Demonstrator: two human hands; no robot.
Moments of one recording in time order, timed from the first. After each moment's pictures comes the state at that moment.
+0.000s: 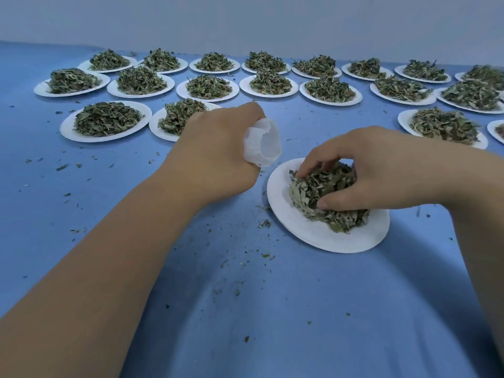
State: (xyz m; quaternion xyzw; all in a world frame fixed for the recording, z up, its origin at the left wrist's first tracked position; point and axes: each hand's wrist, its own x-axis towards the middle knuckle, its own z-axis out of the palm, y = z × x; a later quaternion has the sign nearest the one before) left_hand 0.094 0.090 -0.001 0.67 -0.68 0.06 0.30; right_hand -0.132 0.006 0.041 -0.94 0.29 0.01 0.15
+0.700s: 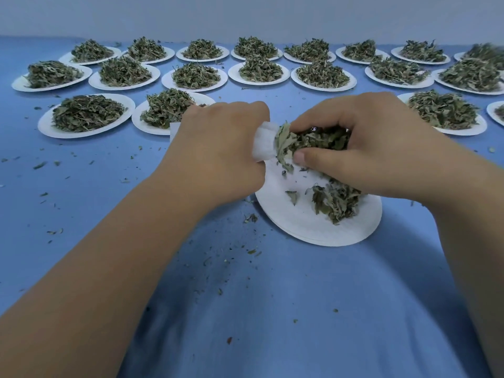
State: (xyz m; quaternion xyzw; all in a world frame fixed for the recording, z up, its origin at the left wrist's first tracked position) left_hand 0.067 0.082 0.001 0.69 -0.68 0.12 0.20; right_hand -0.131 0.014 0.031 -0.92 0.27 -0.22 0.19
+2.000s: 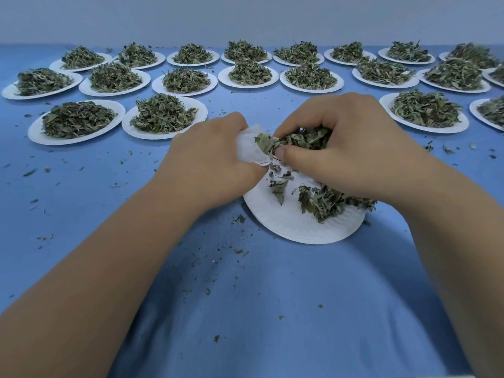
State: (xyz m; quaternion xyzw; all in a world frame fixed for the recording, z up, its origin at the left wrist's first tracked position) left_hand 0.064 0.077 -0.012 0.73 -0.63 0.00 0.25; right_hand -0.127 0.018 0.025 -0.89 0.29 -0.27 0.22
